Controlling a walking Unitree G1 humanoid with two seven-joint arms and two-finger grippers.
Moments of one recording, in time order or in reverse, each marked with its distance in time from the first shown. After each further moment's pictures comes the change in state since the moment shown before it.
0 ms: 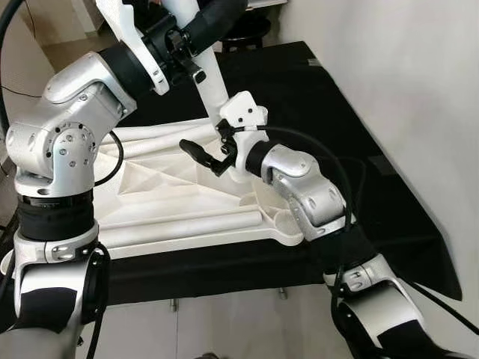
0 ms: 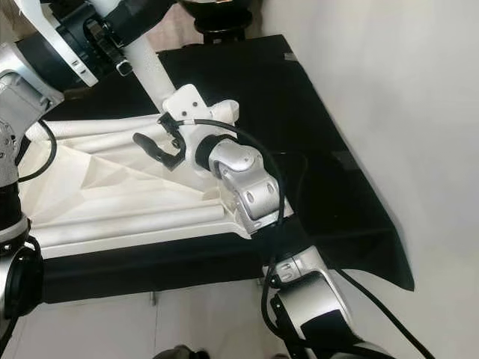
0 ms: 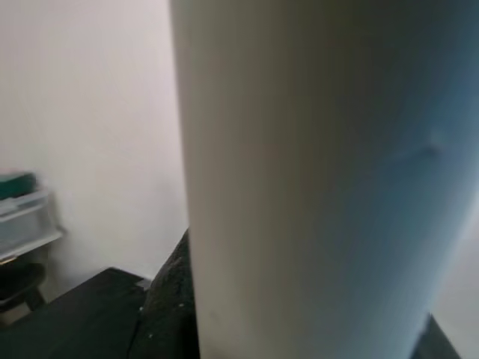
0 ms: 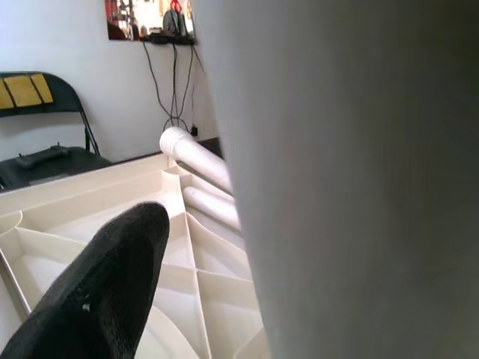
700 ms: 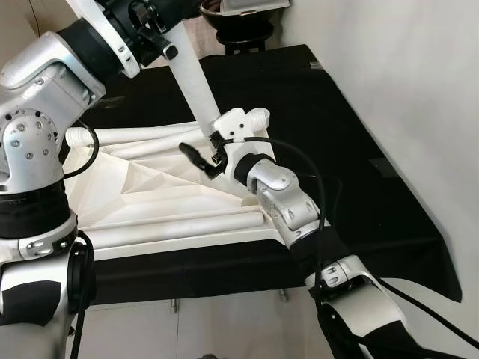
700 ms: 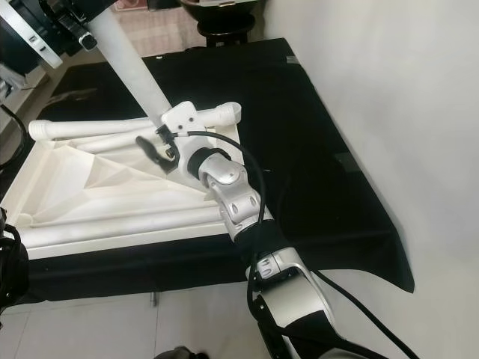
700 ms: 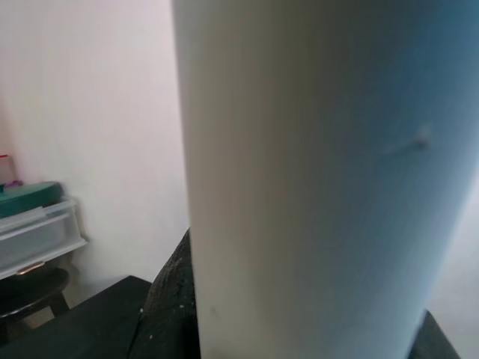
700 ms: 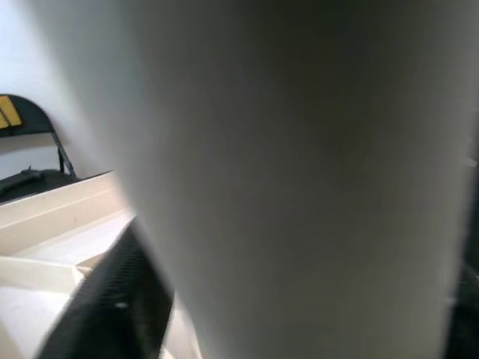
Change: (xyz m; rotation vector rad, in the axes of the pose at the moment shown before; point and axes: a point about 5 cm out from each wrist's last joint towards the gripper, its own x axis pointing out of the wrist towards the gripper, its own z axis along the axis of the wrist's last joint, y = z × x) left arm -0.010 0.009 0.029 -0.006 -0.021 0.039; right arm 0.014 0.000 -0.028 0.061 -0.036 -0.104
